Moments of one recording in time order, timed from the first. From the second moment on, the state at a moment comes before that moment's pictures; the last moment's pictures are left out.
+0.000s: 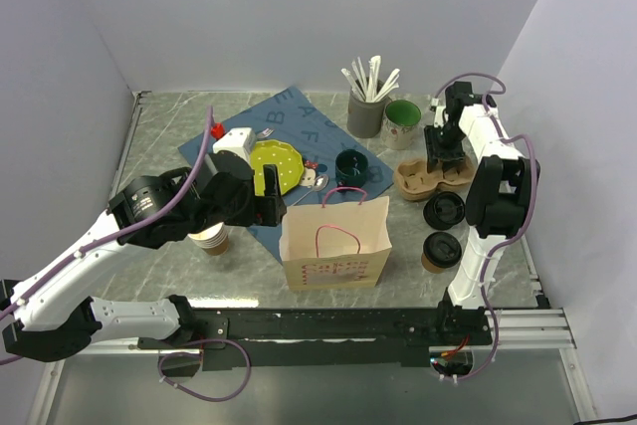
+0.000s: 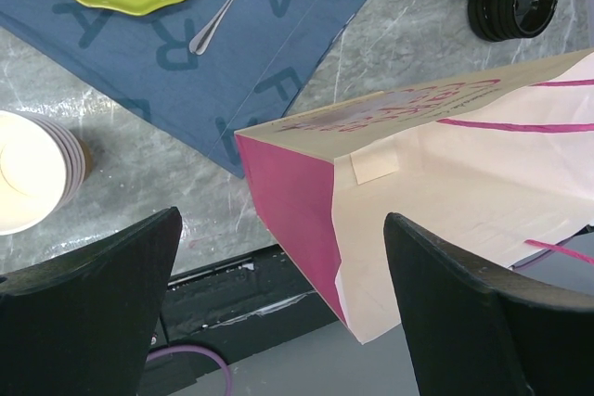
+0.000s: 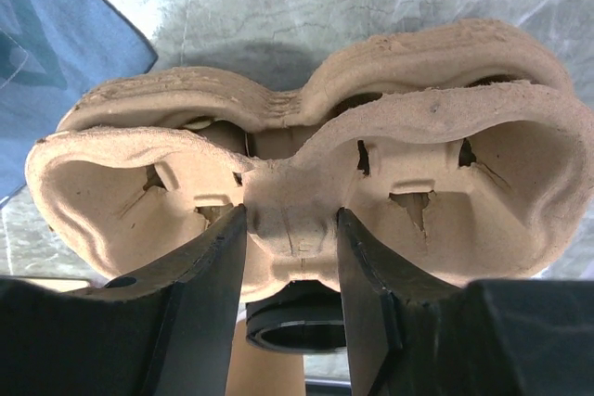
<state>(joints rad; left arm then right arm) -1.01 1.12 1.55 -1.20 -0.36 -0.78 -0.07 2.00 1.72 -1.07 -0.07 -0.10</state>
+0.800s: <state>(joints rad) -1.01 1.11 1.55 -1.17 -0.34 -0.75 0.00 1.76 2.26 -1.35 -0.22 0.23</state>
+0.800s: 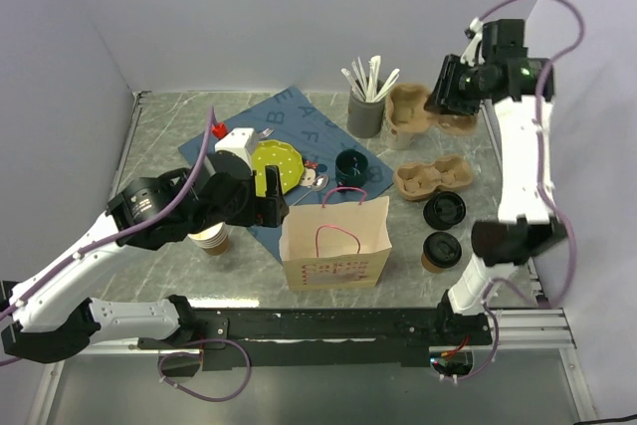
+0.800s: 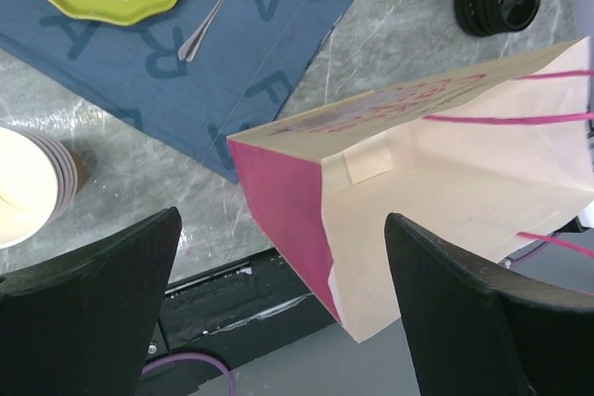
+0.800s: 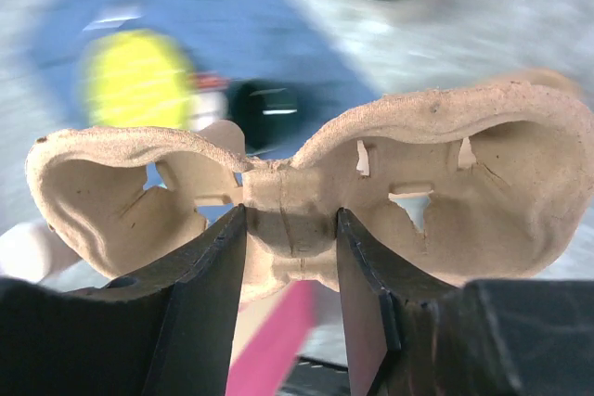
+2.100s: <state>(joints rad) -1.01 0.98 1.38 -1.03 -0.14 -0.85 0.36 0.89 1.41 -0.82 -0.87 1.02</state>
